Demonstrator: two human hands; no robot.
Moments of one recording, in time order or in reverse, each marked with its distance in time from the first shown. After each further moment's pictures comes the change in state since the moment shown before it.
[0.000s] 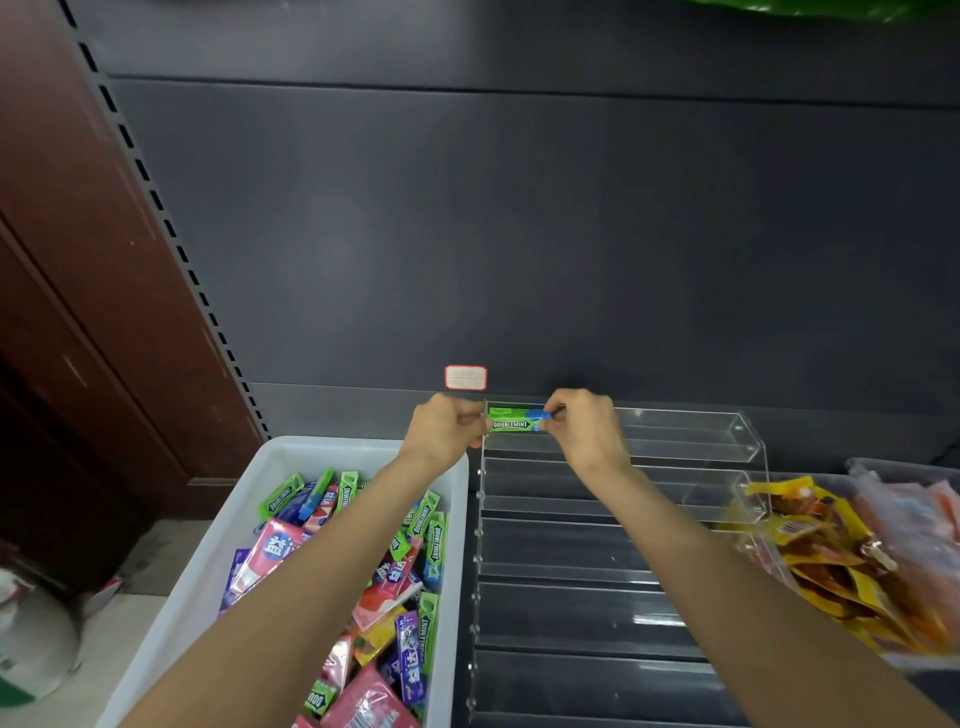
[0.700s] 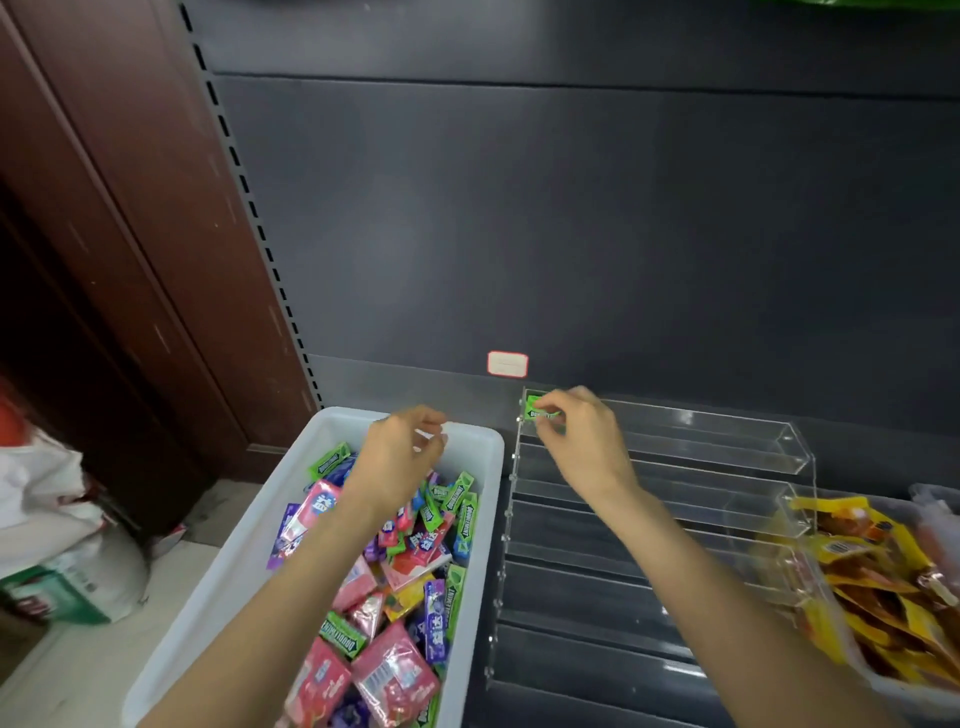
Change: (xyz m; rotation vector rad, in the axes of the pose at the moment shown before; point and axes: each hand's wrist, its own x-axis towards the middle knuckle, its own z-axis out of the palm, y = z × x) left_hand -0.070 -0.040 -0.039 0.188 0.272 0.051; right_hand -0.042 -0.037 -0.006 0.167 -0.009 -0.245
